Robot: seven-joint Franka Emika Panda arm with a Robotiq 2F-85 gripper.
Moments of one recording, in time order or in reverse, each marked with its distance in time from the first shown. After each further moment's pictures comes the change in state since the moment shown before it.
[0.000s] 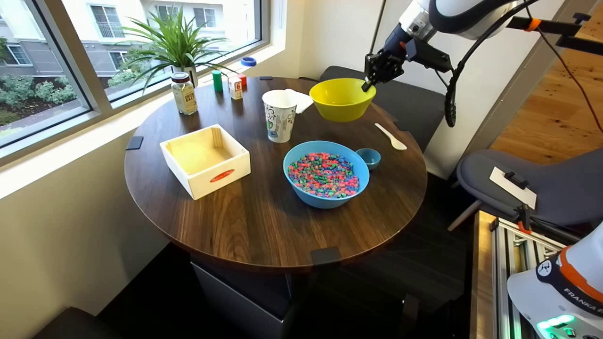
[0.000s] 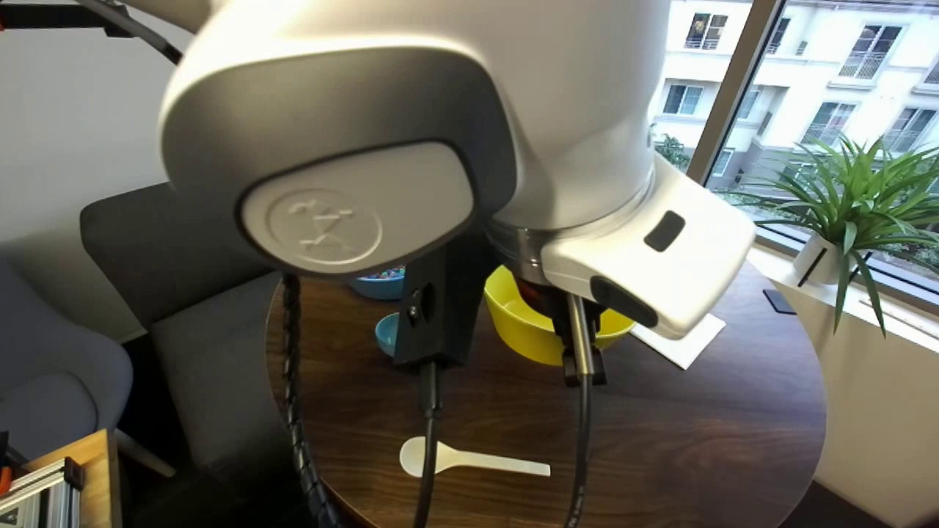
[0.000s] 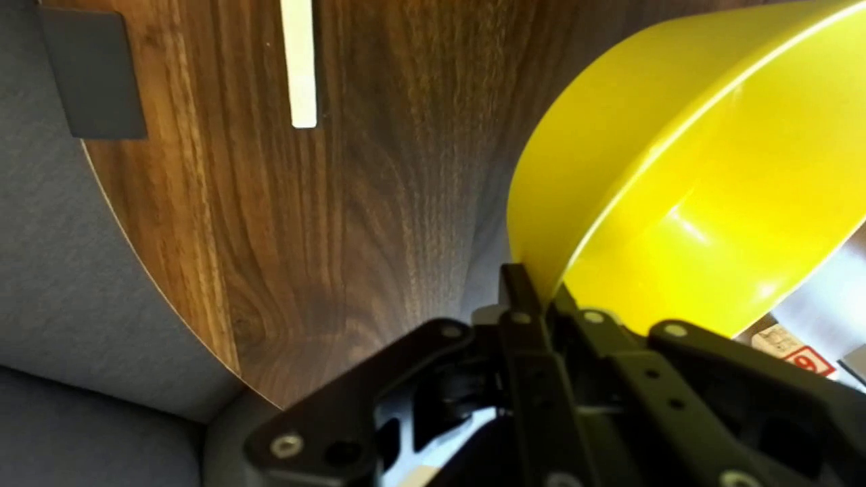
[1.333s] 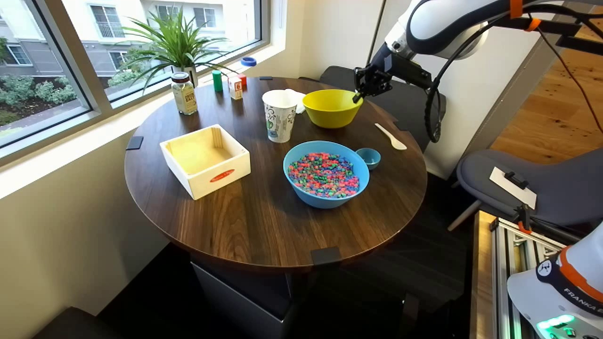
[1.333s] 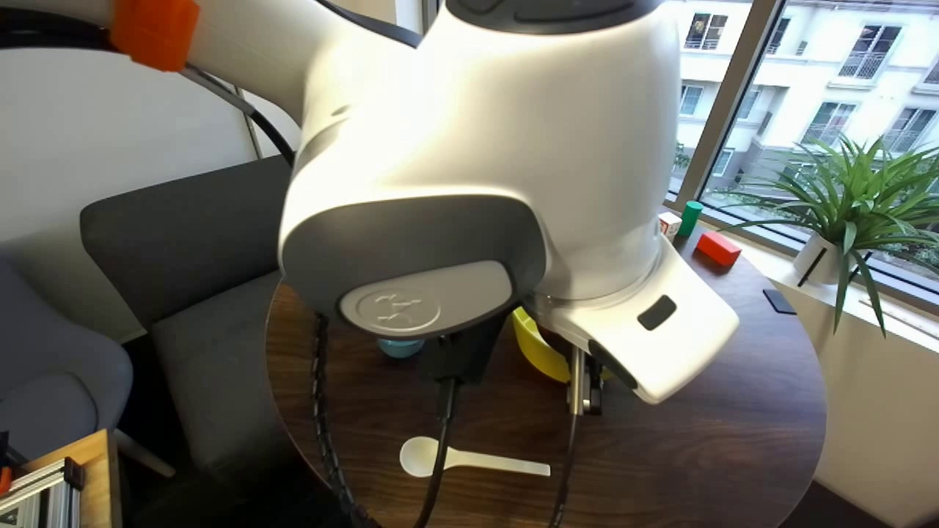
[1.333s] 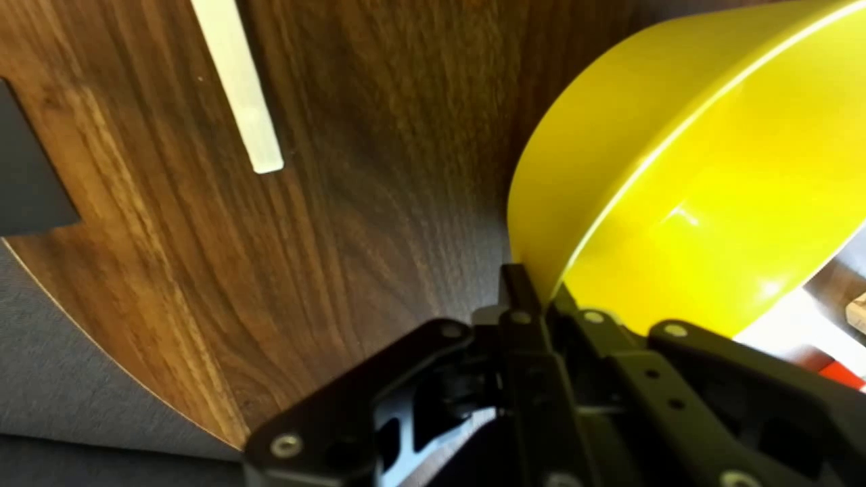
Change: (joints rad) arm -0.001 0.119 0.003 0.020 0.063 0.092 0.121
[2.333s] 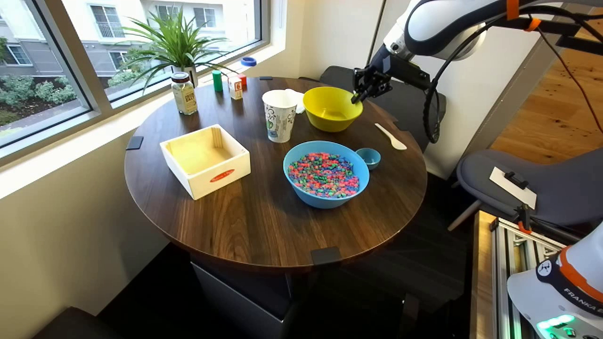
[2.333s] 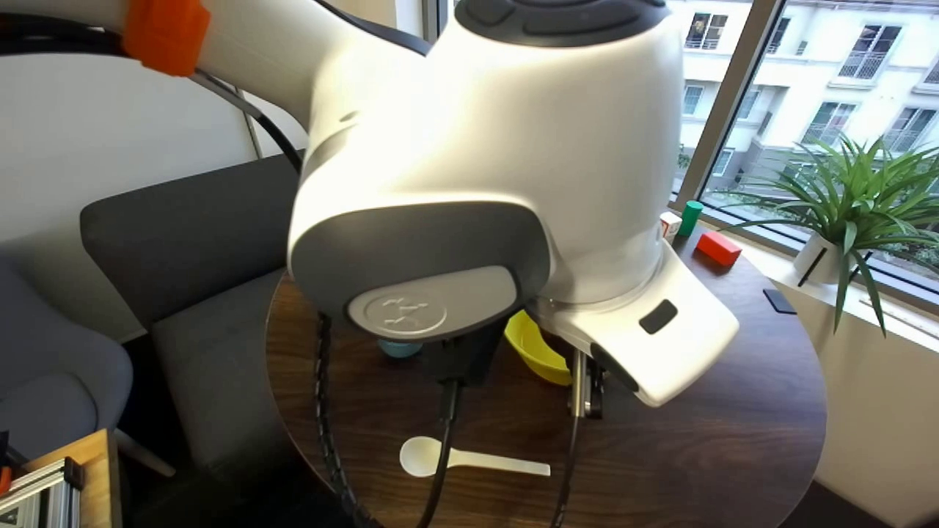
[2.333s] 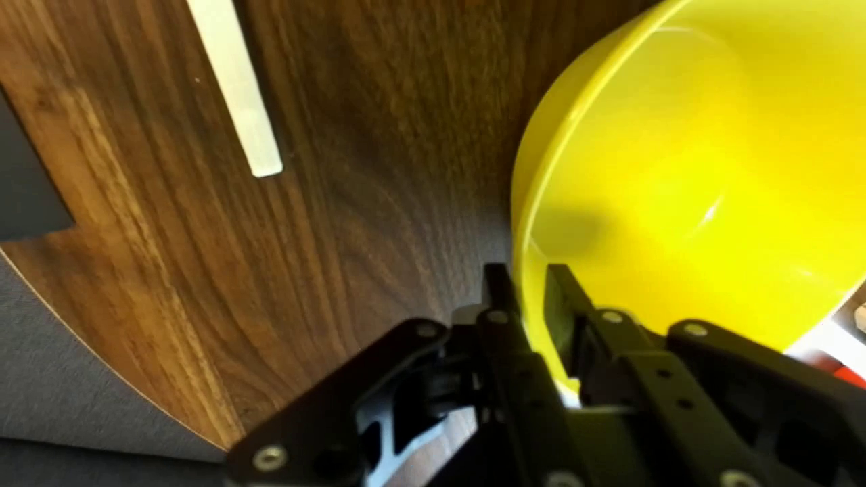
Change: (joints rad) arm 0.000 0.013 0.000 0.006 0.002 0.000 0.001
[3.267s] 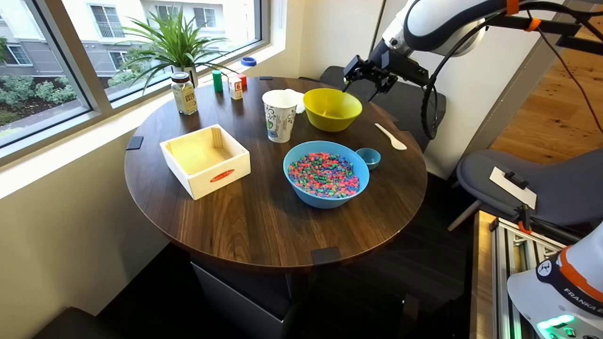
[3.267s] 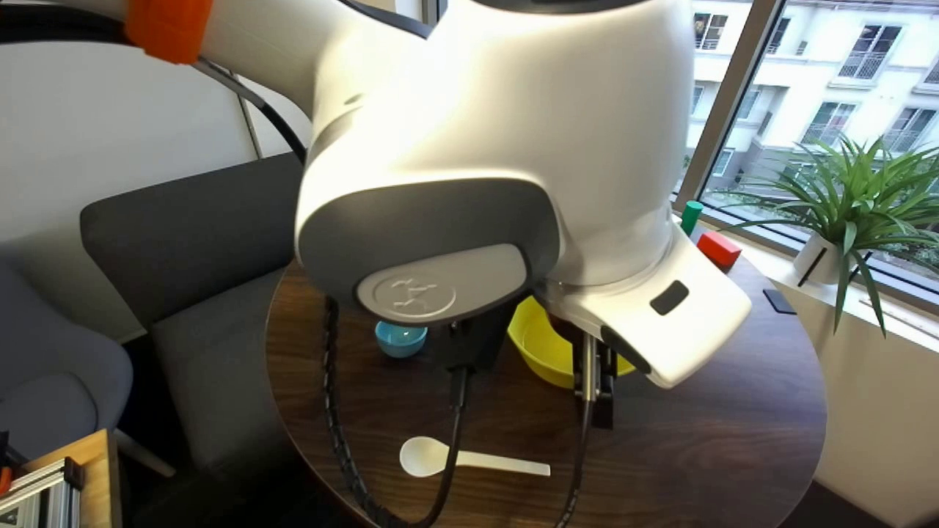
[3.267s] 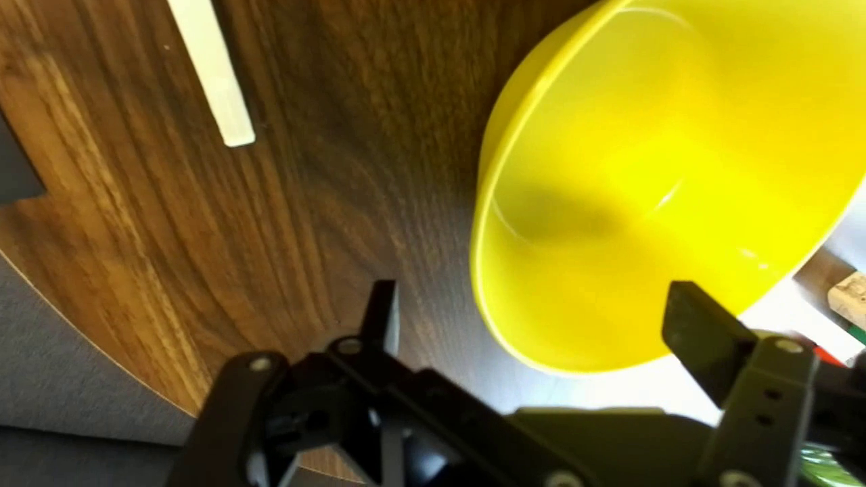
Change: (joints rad) arm 0.000 0.000 0.004 0.025 0.000 0.000 0.000
